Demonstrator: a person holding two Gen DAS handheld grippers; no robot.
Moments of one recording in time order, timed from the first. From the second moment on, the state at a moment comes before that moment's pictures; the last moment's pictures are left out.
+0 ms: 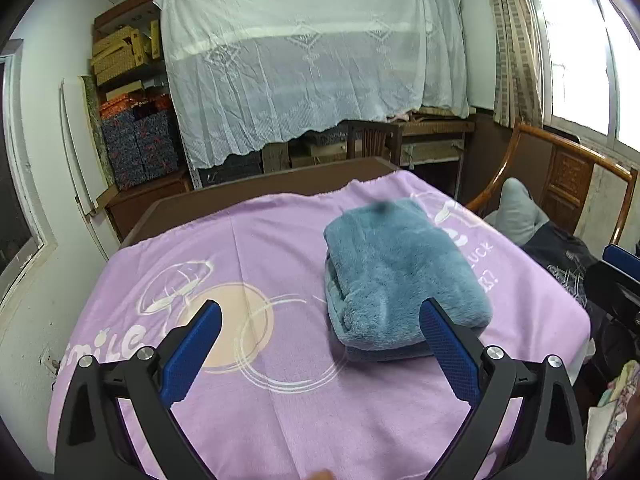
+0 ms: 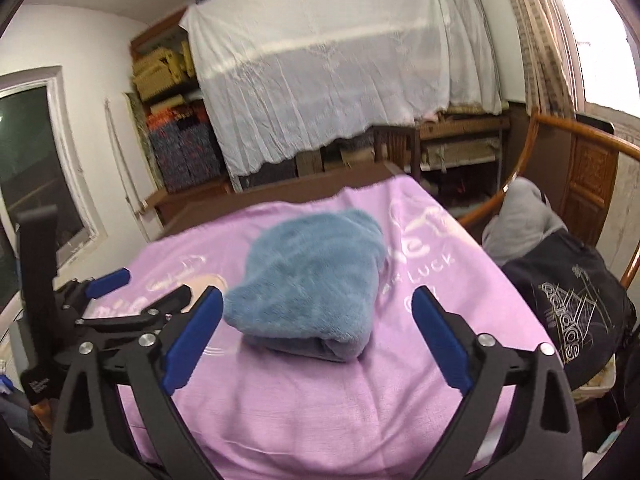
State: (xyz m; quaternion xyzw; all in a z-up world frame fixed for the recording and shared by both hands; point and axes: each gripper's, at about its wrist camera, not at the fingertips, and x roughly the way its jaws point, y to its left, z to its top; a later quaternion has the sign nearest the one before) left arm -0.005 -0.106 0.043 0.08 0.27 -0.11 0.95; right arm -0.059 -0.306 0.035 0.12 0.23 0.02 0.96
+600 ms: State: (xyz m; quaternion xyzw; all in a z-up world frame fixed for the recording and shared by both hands) left arm 0.004 -0.097 0.028 0.09 0.29 -0.10 0.95; right arm -0.032 -0.291 0.023 0.11 0.28 0.04 0.95
